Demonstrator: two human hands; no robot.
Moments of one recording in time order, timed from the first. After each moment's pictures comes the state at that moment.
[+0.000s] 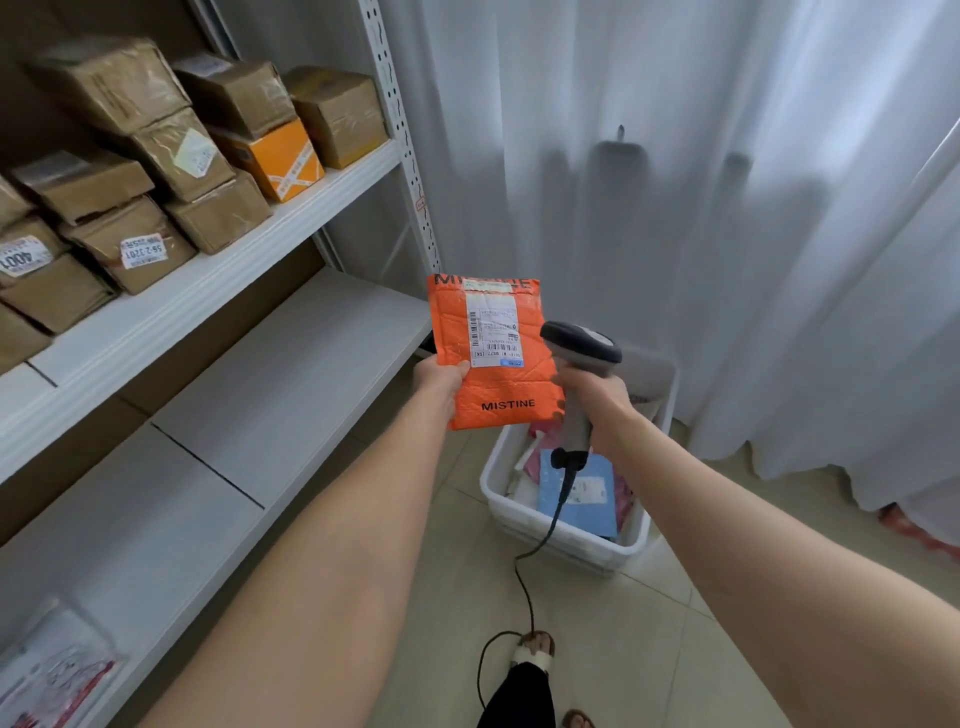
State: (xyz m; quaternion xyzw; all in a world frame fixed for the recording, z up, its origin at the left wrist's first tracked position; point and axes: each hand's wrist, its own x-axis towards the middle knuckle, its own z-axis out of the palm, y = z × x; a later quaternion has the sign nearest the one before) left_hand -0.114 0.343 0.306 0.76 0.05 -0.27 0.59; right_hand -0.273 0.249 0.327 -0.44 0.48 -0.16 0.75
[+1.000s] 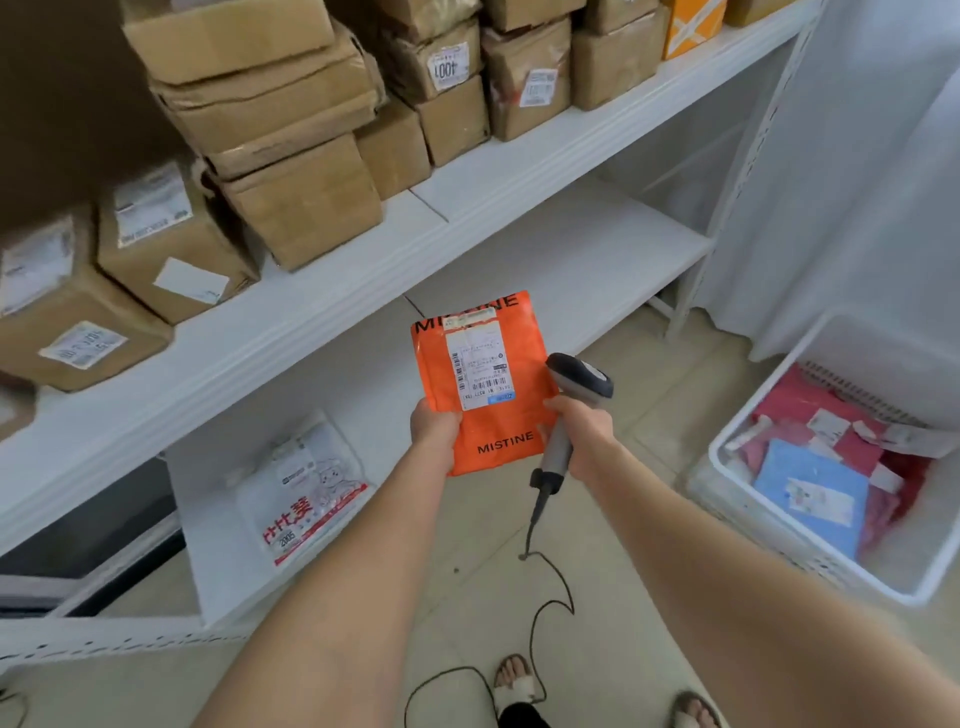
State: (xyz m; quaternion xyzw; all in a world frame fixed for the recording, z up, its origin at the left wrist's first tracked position) left_hand 0.022 0.786 0.219 0.78 0.25 -0.17 0.55; right_hand -0.050 0.636 0.231 -0.42 0.47 0.01 0.78
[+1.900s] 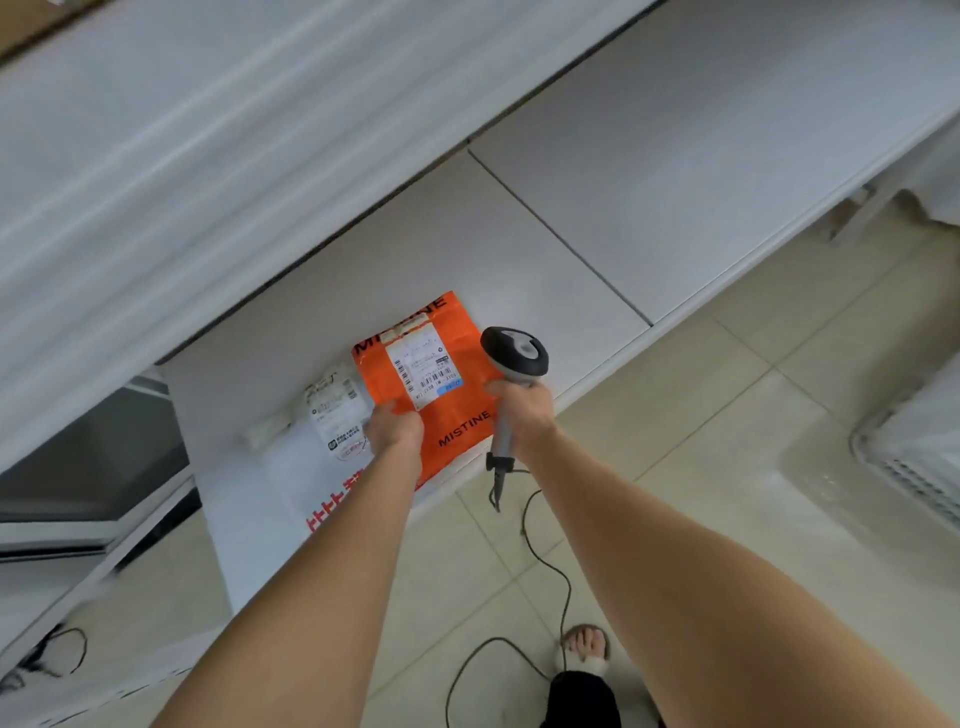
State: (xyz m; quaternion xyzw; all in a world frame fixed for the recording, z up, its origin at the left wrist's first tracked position) left_hand 0.151 1.021 -0.013 0.83 0.38 -0.13 0.38; right_hand 0.123 0.883 -0.008 -0.45 0.43 0.14 0.77
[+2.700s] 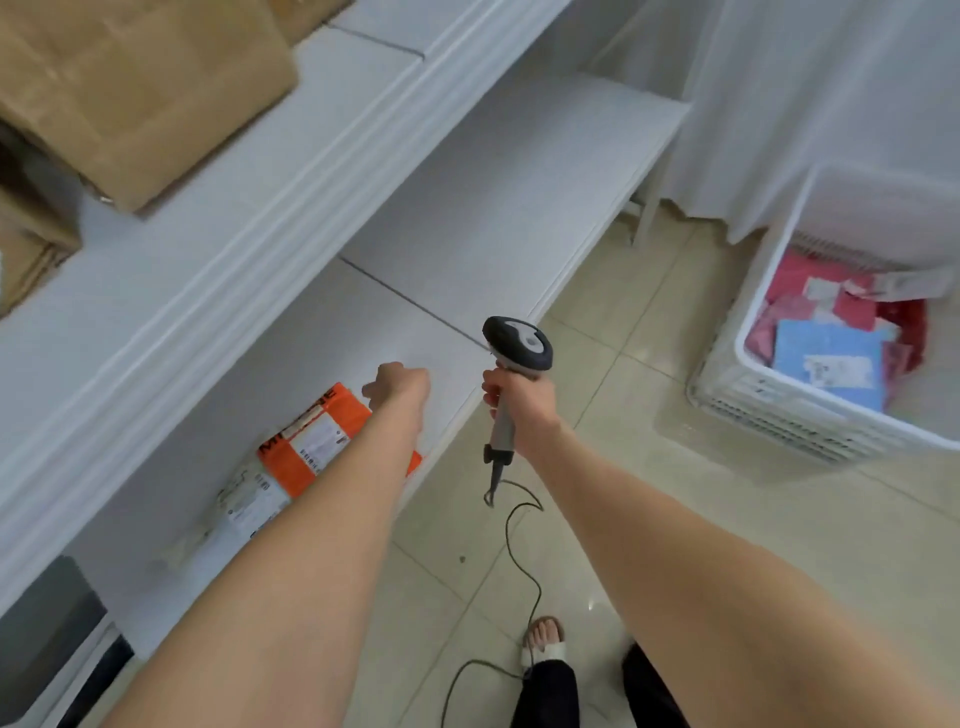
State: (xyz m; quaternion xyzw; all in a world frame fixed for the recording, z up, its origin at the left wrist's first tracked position) left_hand 0.158 0.844 0.102 0.90 0.18 -0.24 0.30; right_hand 0.051 0.749 0.104 -0.39 0.48 -0.02 0.79
